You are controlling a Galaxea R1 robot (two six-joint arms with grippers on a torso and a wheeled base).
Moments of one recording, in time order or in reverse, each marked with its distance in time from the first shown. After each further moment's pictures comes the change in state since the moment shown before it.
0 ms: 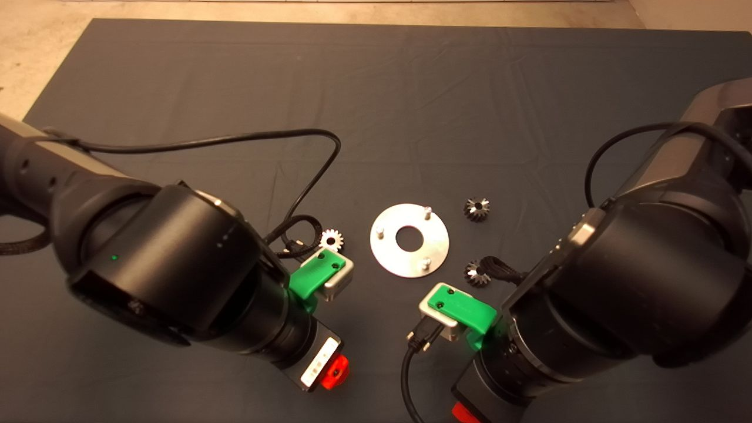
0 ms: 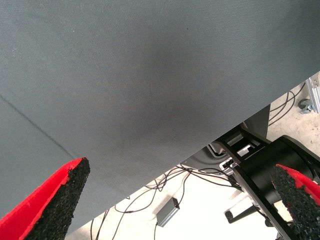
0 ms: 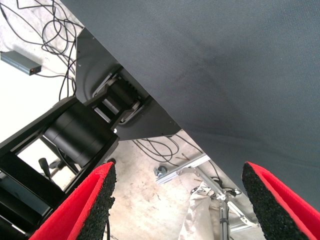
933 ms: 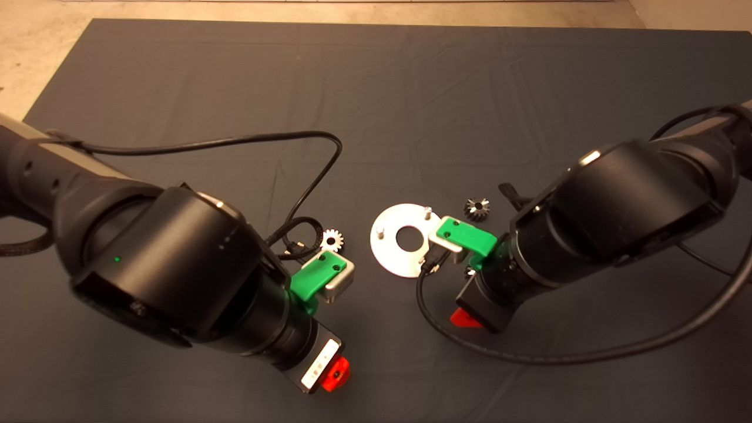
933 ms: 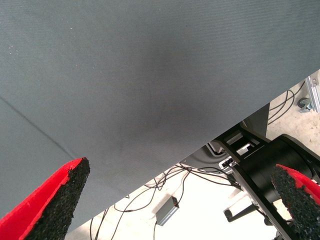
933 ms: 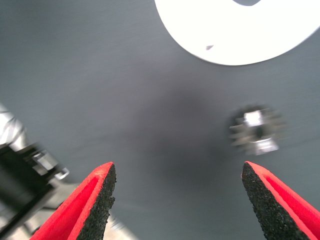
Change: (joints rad) left arm 0.005 0.002 0.000 0.000 0.000 0.000; right arm 0.002 -0.199 -0.142 -0.207 0.003 -0.420
